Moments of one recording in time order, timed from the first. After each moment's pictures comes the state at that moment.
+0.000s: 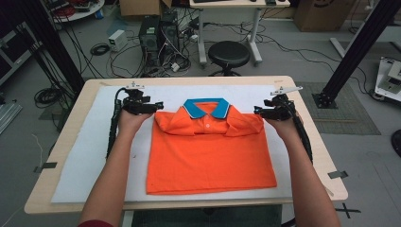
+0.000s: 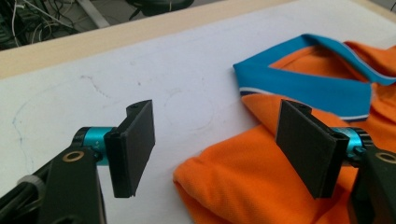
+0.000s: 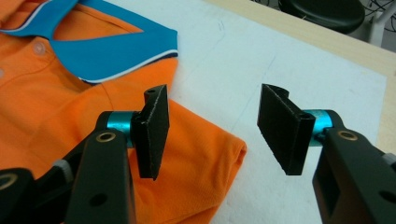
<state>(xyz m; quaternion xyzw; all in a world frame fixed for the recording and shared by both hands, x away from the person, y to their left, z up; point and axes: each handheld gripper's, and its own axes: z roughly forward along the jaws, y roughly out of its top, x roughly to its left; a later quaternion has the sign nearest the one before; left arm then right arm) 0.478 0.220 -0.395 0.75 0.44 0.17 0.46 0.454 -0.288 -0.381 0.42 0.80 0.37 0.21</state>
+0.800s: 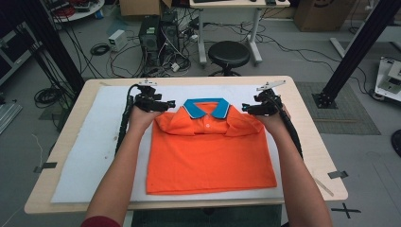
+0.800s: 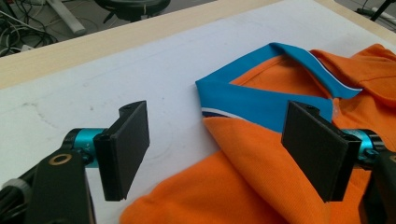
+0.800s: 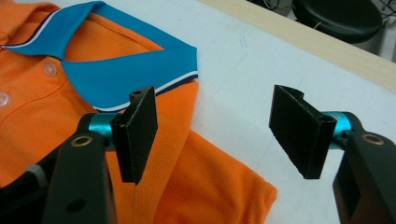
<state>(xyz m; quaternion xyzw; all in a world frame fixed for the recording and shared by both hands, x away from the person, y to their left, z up) 0.491 0.179 -0.393 0.77 0.42 0.14 0.46 0.475 -0.252 -0.382 0.41 0.82 0.36 0.21</state>
